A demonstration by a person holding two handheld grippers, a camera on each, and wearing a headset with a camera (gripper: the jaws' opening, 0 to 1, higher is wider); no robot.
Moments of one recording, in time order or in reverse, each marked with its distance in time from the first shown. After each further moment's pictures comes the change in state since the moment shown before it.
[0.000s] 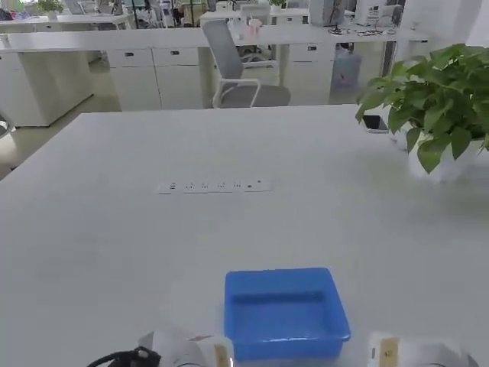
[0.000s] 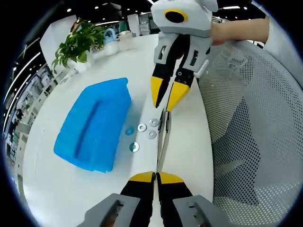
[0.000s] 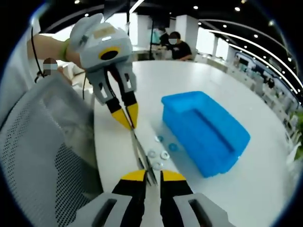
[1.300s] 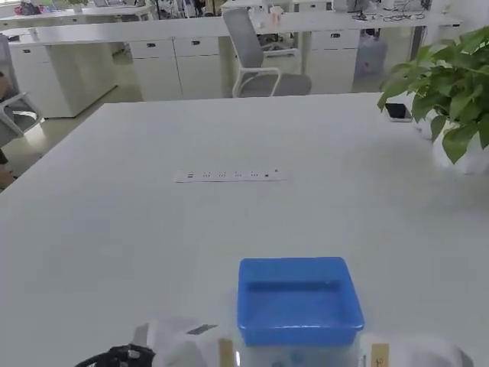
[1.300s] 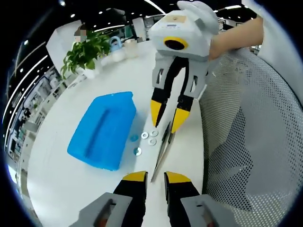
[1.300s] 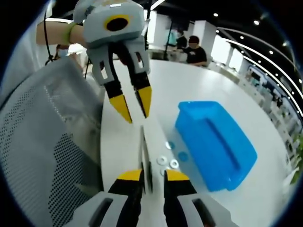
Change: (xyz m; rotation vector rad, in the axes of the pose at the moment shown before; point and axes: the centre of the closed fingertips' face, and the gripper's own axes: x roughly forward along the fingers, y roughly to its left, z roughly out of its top) left arm -0.024 0.000 0.003 -0.101 -0.031 0.063; right arm 0.012 0.014 0.007 -0.156 0.006 0.037
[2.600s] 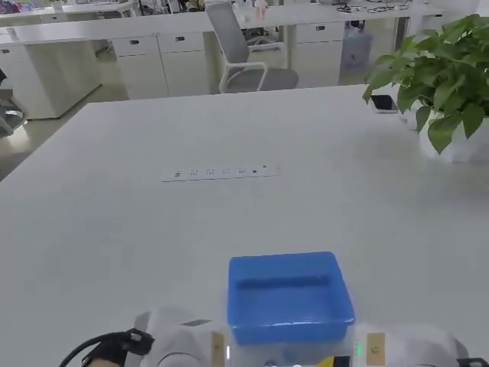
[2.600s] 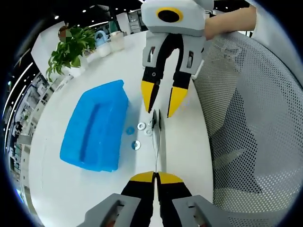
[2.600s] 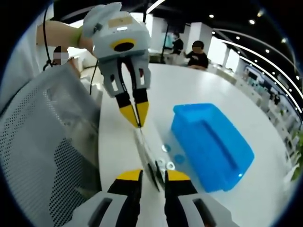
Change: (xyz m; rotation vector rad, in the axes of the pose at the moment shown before) left arm 0.005 0.002 -0.002 0.182 0.056 -0.050; right arm -0.004 -0.004 0.004 0.020 -0.030 -0.016
